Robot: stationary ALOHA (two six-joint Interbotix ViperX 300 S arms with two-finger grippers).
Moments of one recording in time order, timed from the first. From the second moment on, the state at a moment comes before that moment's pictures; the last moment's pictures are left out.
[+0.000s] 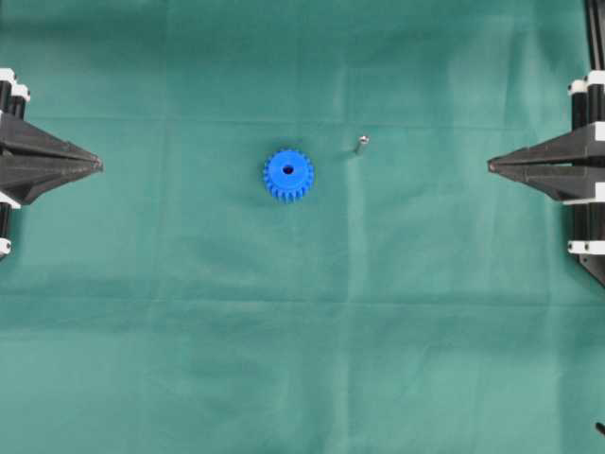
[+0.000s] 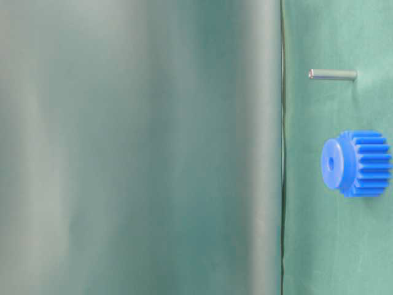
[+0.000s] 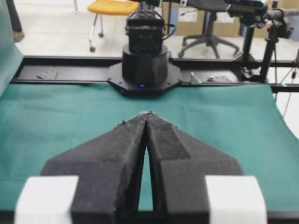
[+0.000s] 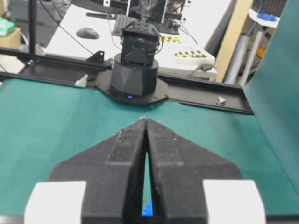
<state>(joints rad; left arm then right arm) 0.00 -0.97 1.18 0.00 -0.29 0.00 0.00 -0.96 1.17 0.00 -0.29 0.00</state>
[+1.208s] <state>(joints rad) 0.00 -0.97 1.20 -0.04 -0.29 -0.01 -0.24 0.07 1.08 0.09 -0.89 0.03</state>
